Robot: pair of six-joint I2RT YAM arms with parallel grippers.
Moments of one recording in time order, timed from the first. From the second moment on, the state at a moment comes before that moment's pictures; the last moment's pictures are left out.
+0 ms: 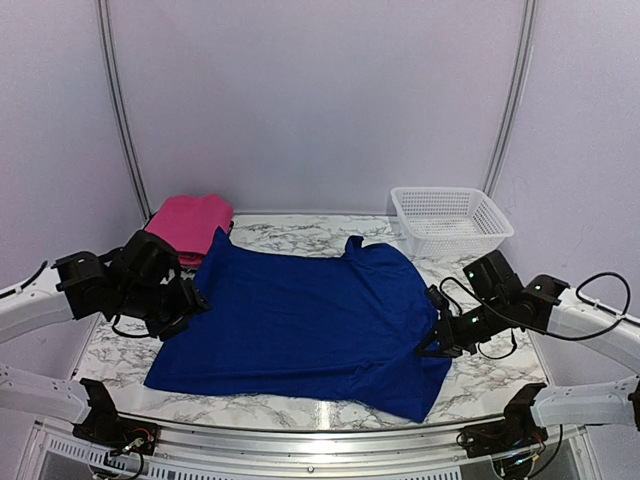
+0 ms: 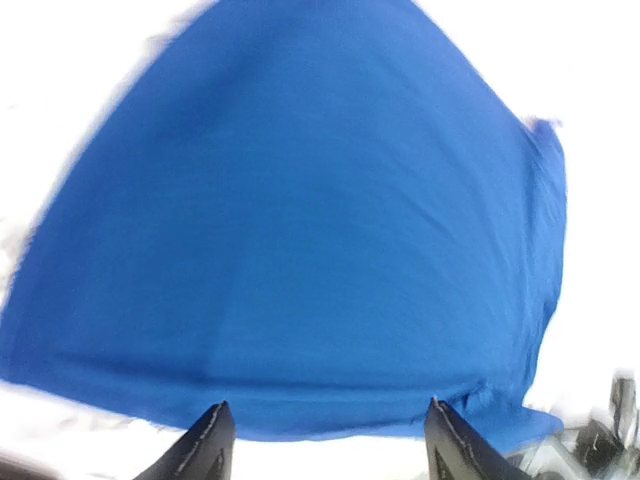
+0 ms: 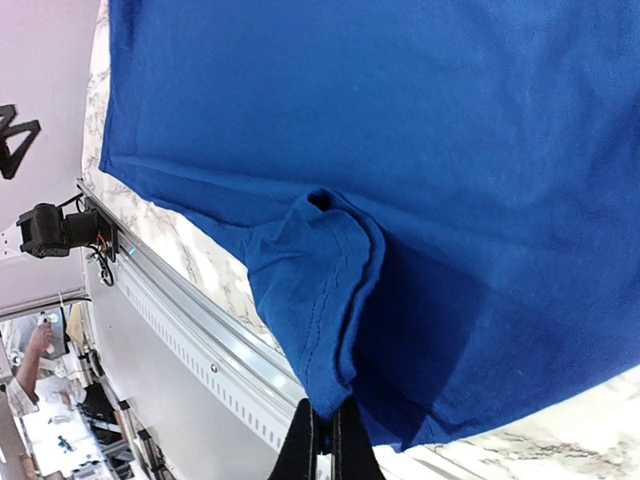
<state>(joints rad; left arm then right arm) -0.82 1.06 0.87 -0.76 -0.12 -1.21 0.58 0.97 0.65 -0.70 -0.54 0.59</state>
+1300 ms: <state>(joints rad) -0.43 0.97 0.51 -1.01 -0.06 -1.36 0.58 0.97 0.74 -0.78 -0.51 0.53</state>
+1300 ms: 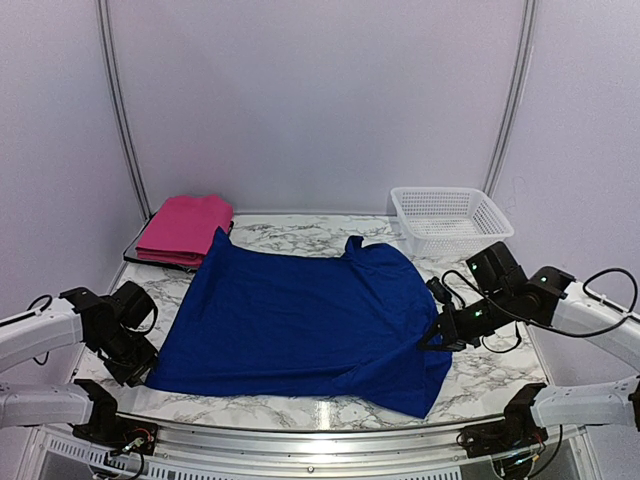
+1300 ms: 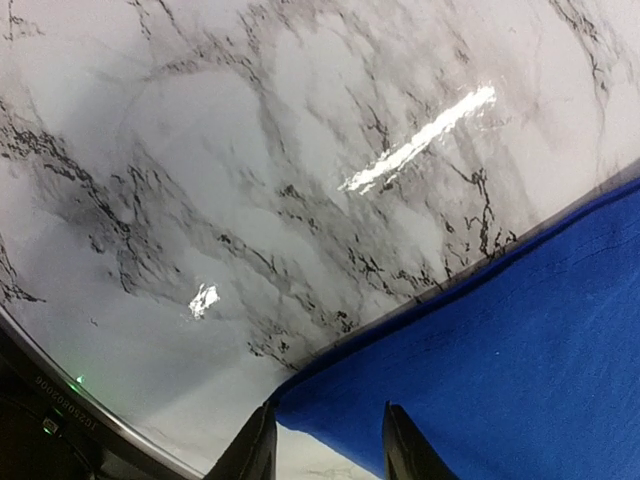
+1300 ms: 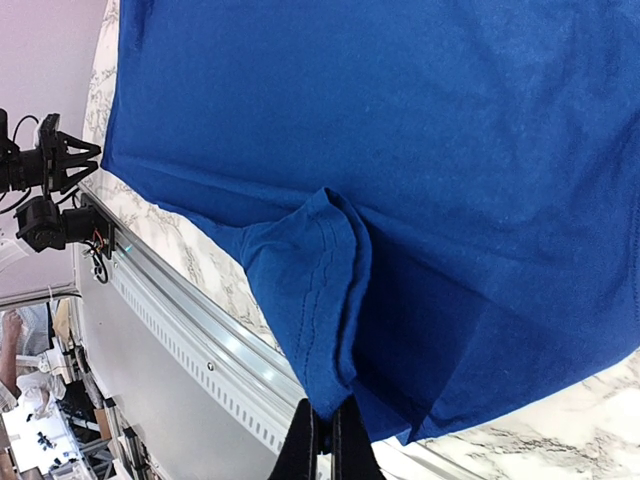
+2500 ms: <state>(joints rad) -0.42 1.03 0.53 -1.07 0.05 -1.31 0.58 0.99 0.74 -0.78 -0.50 0.54</state>
